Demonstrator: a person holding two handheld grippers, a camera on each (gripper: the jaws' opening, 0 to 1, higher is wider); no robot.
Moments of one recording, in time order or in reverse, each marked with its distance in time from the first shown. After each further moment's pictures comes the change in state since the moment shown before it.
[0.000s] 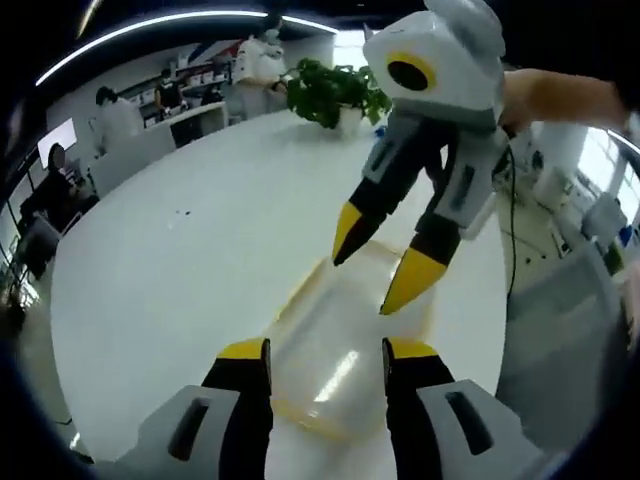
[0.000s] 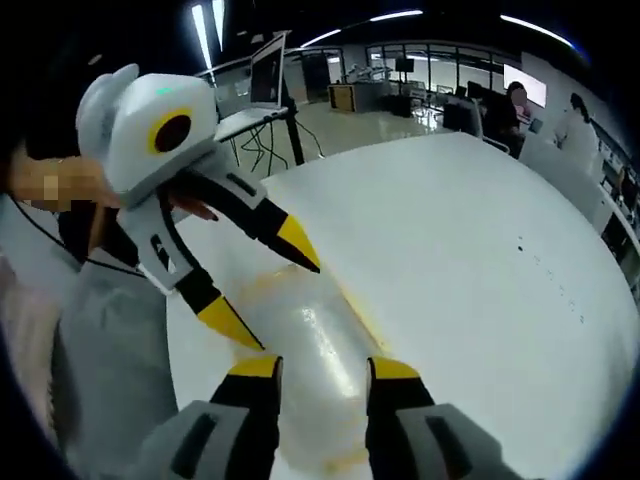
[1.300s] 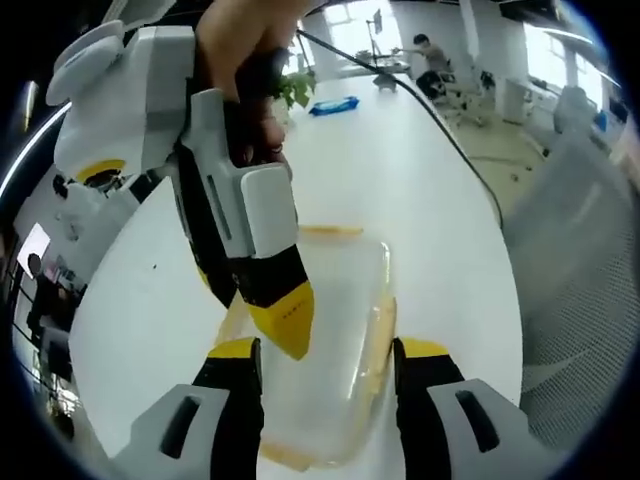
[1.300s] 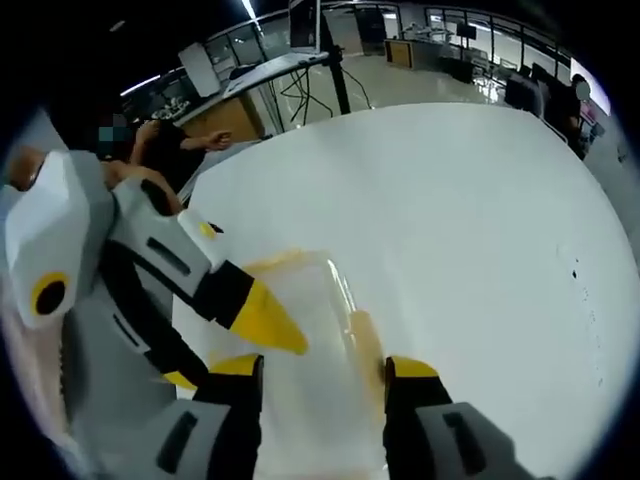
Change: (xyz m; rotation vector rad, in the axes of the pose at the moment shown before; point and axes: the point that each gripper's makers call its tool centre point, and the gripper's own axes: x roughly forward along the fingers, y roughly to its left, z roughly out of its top) left arm 0.025 -0.035 -0.012 0.349 0.035 -0.018; right arm 0.034 -0.013 0.002 -0.136 0.258 0.212
